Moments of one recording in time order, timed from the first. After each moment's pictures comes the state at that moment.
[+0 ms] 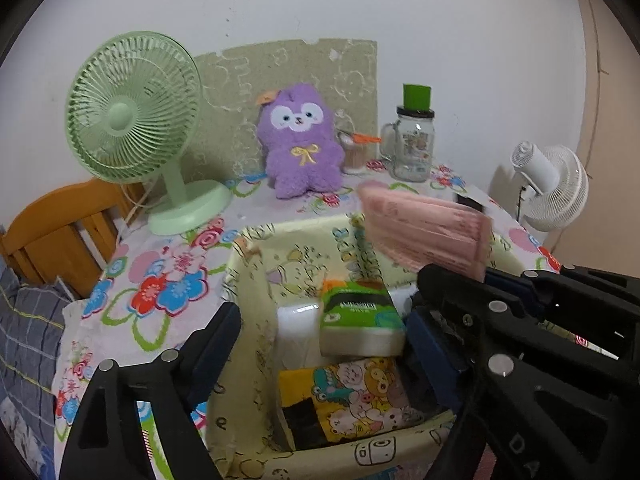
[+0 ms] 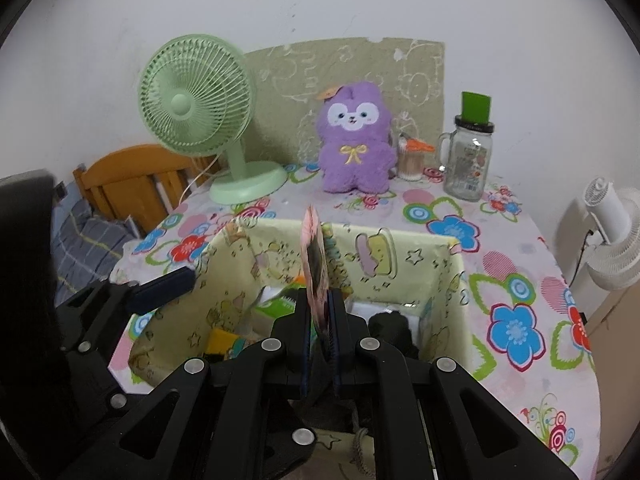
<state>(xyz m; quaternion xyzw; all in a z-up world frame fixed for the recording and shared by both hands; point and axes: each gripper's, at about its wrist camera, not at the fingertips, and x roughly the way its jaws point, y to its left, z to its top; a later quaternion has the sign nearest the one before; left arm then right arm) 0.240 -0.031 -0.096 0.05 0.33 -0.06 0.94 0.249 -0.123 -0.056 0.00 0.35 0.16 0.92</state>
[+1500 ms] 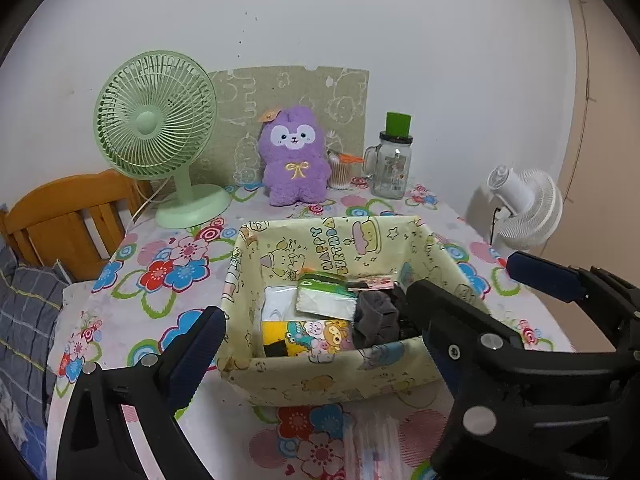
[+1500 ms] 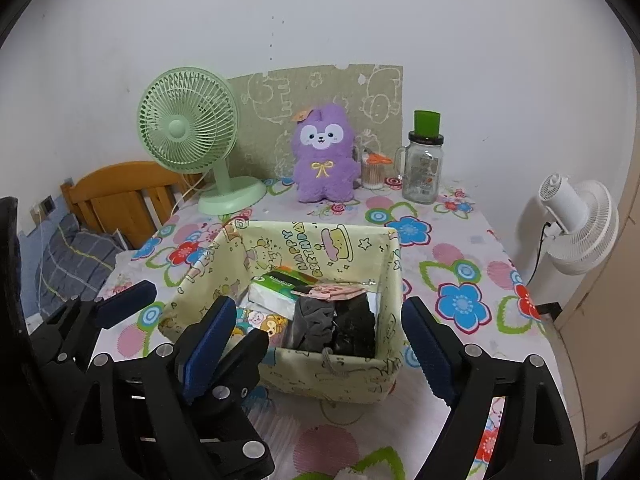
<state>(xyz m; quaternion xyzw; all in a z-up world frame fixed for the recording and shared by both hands) 0.178 -0.031 -0.066 0.01 0.31 -0.07 0.95 0.181 -0.148 -0.018 0.00 0.32 0.10 0.94</state>
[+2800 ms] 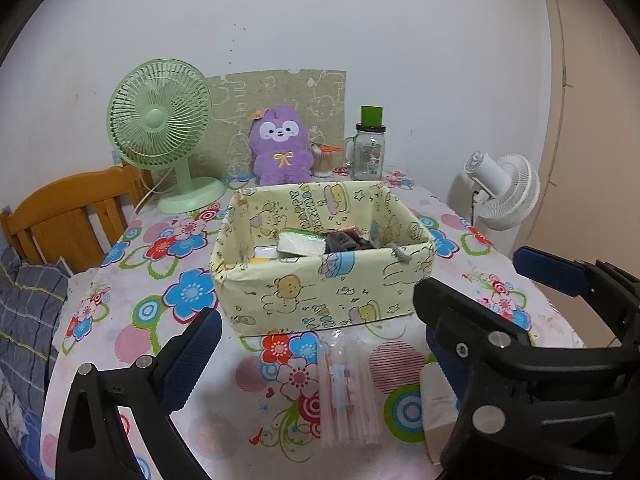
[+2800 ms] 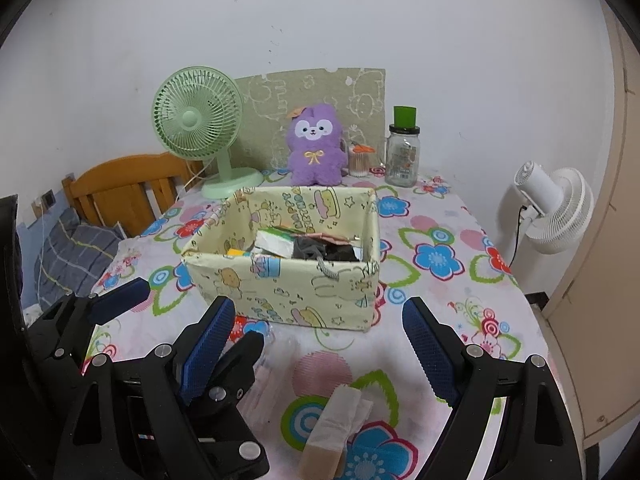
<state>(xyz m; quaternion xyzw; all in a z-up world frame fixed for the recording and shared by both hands) 0.099 -0.041 -0.077 0.02 0.30 -0.09 0.95 0.096 -0.157 -0.031 0.00 0.31 0.08 0.95</state>
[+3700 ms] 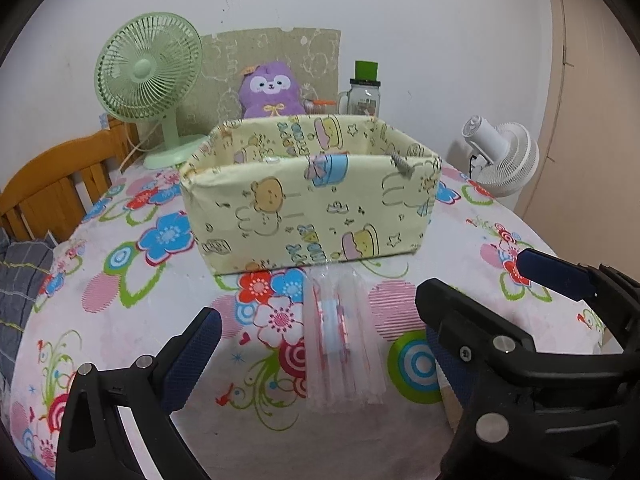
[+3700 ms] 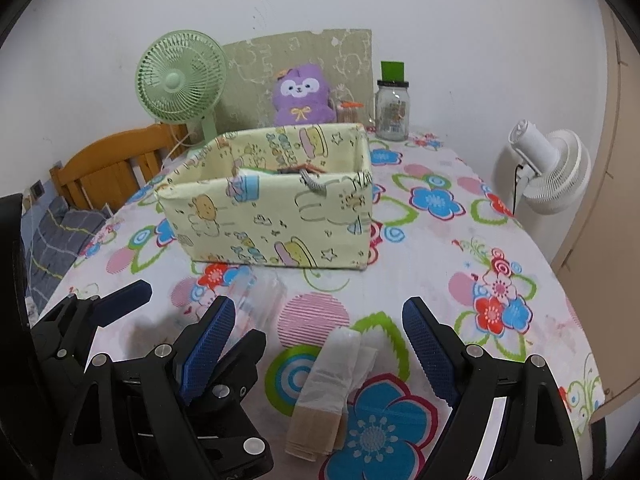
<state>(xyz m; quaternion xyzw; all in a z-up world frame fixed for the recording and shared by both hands) 0.095 -0.044 -0.133 0.02 0.34 -0.10 0.93 0.088 -0.163 -0.089 0.01 0.36 0.07 0.93</state>
